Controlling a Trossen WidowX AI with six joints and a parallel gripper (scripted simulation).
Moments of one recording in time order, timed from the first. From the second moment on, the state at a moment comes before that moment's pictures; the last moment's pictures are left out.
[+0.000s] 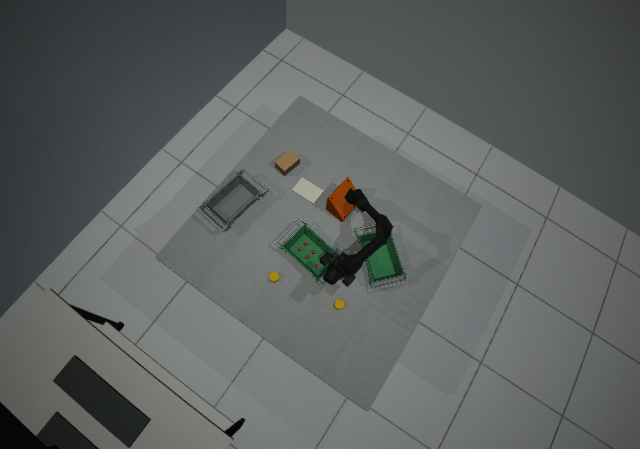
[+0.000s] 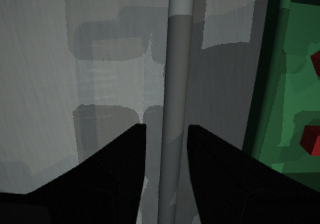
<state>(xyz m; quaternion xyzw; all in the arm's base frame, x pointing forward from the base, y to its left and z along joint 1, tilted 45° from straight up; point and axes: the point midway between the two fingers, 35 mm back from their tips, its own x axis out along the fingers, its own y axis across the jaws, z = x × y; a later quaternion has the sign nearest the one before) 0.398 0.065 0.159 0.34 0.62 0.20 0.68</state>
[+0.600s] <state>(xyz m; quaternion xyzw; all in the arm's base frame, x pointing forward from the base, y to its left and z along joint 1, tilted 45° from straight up) 0.392 0.060 0.148 0.34 0.62 0.20 0.67</state>
